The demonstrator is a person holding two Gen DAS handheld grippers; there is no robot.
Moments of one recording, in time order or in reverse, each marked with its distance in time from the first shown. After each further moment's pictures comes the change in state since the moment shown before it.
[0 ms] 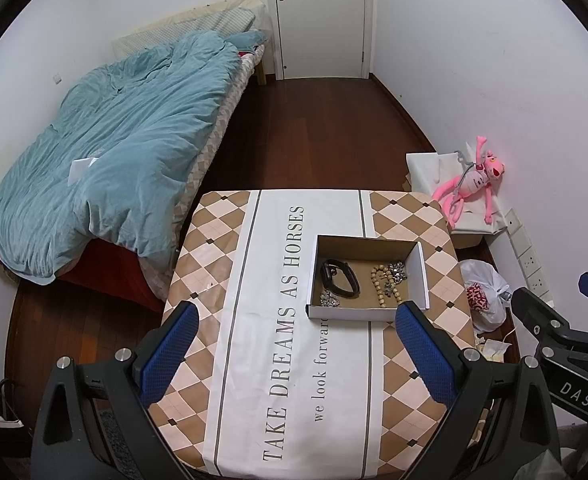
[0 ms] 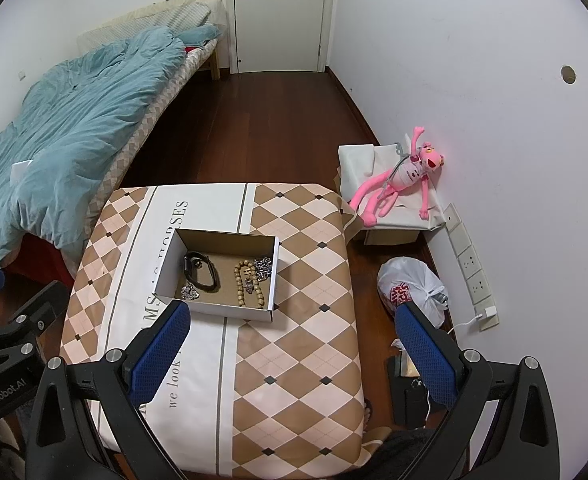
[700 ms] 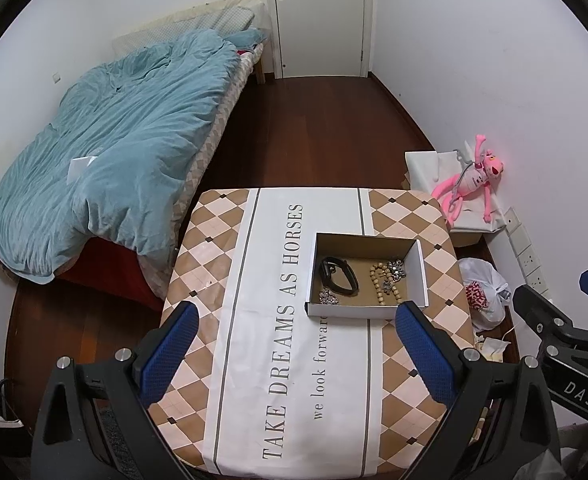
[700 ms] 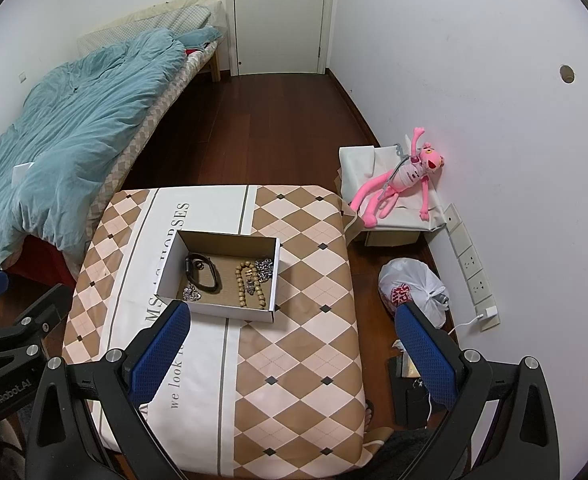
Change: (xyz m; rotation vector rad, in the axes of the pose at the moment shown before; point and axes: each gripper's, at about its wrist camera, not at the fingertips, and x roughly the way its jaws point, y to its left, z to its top) left arm 0.004 0.003 -0.004 0.000 0.002 -0.005; right arm -0.002 0.001 0.002 0.001 -0.007 0.002
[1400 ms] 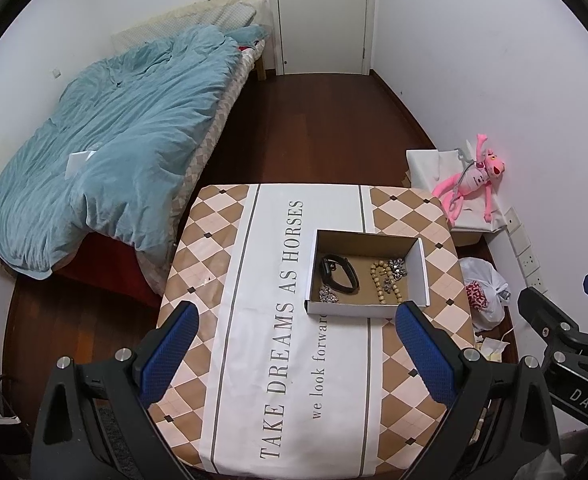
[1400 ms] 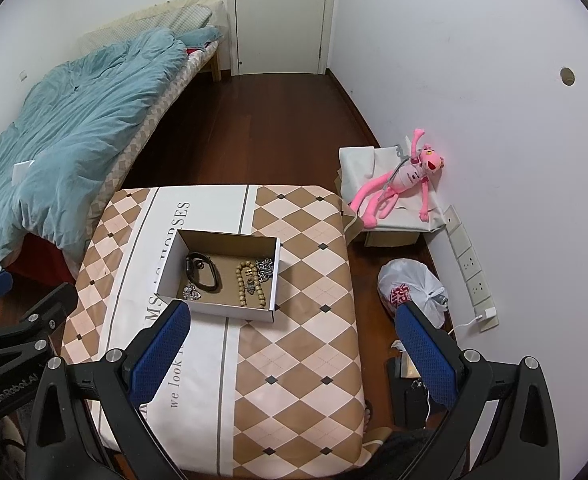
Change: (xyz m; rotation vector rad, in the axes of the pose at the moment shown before) left arm 0.005 0.004 -0.001 -0.013 0.006 -0.008; right arm -0.001 0.001 0.000 0.000 0.002 0.002
